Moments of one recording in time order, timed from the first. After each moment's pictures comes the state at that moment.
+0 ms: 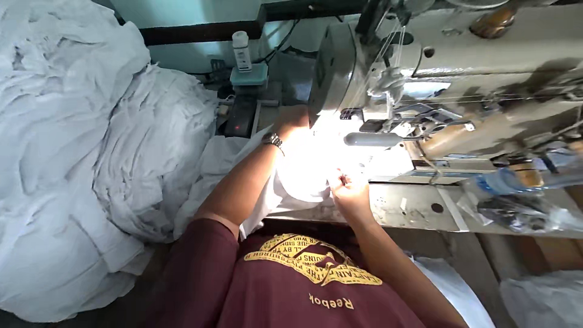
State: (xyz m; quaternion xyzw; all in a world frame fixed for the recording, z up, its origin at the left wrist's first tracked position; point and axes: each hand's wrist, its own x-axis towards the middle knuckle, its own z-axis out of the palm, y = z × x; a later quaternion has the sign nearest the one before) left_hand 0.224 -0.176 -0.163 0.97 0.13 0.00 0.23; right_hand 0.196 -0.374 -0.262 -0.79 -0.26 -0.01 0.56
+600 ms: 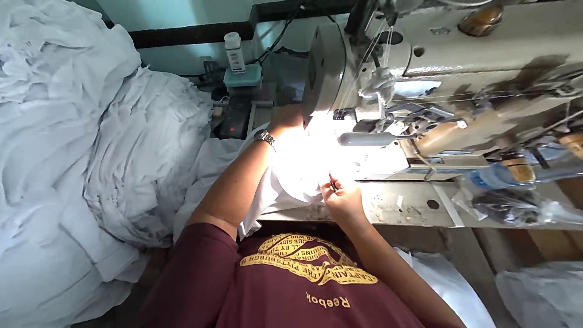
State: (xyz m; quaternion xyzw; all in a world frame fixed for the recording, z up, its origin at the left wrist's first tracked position) left_hand 0.239 -0.165 -0.169 0.96 0.09 -0.02 0.27; right_hand 0.185 -0.376 -0.259 -0.84 -0.27 0.01 0.48
